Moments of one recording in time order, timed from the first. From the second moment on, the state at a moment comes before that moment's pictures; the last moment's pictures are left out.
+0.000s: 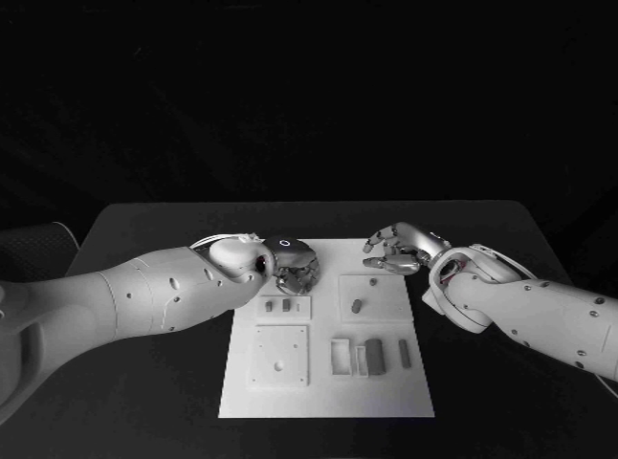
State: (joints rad) left arm 1.23 -0.49 -0.24 1.09 -1.66 -0.17 0.10; left_hand 1.13 -0.05 0.46 -0.28 0.20 0.97 0.06 0.19 0.53 1.29 -0.04 0.98 0.84 1.14 -0.15 1.41 0.90 0.03 1.28 -0.25 0.93 1.31; right arm 1.11 -0.70 -0.05 1.32 -1.22 -0.42 -0.02; right_hand 1.00 -0.11 0.60 -0.24 0.17 0.89 0.13 0.26 0.54 1.22 0.02 1.28 0.82 1.18 -0.08 1.45 0.93 0.25 1.14 0.00 0.86 1.31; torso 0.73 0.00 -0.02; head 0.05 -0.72
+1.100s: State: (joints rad) left arm 1.23 -0.49 -0.24 1.08 -1.66 -0.17 0.10; left_hand 1.13 -0.05 0.46 -0.28 0.20 0.98 0.06 0.20 0.53 1.29 -0.04 0.98 0.84 1.14 -0.15 1.42 0.90 0.03 1.28 -0.24 0.93 1.31; right arm 1.11 -0.70 -0.05 1.32 -1.22 -0.42 -0.02; right_hand 1.00 -0.11 0.60 -0.24 0.17 0.89 0.13 0.26 0.54 1.22 0.02 1.28 0.82 1.18 -0.08 1.45 0.93 0.25 1.13 0.00 0.86 1.31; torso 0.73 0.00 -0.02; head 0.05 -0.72
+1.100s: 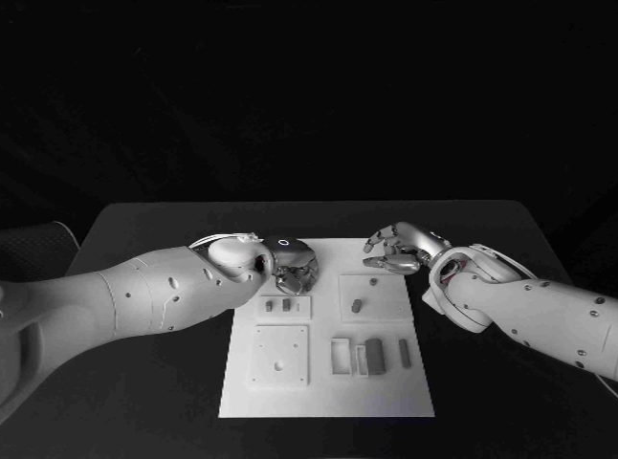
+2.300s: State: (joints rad) left arm 1.23 -0.50 -0.24 1.09 -1.64 -0.20 0.11; left_hand 1.14 -0.01 0.49 -0.28 0.20 1.03 0.02 0.24 0.54 1.30 -0.04 1.00 0.83 1.14 -0.15 1.43 0.89 0.03 1.27 -0.24 0.95 1.31; right arm 1.11 -0.70 -0.05 1.32 -1.22 -0.42 -0.02; right_hand 1.00 -0.11 0.60 -0.23 0.17 0.89 0.13 0.26 0.54 1.22 0.02 1.28 0.82 1.18 -0.08 1.45 0.93 0.25 1.14 -0.01 0.86 1.31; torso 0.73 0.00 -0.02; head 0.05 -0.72
